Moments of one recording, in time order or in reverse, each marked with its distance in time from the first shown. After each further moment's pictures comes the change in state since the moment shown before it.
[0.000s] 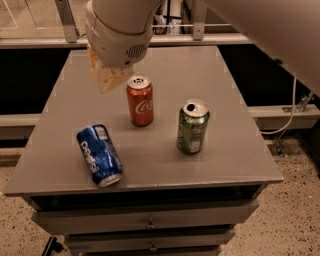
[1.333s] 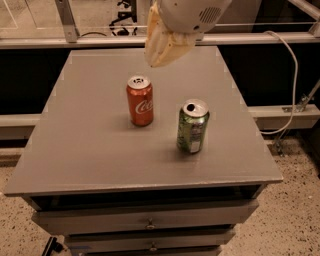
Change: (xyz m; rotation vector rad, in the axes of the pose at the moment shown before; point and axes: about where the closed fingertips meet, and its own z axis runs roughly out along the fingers) arm 0.068 0.033 -0.084 0.074 0.009 0.201
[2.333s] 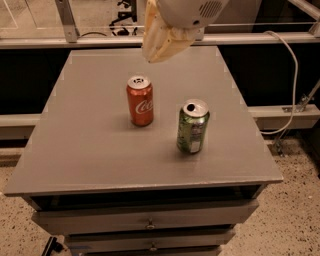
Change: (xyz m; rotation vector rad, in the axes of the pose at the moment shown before) arm -0.008 -0.002 -0.011 0.028 0.004 -0.011
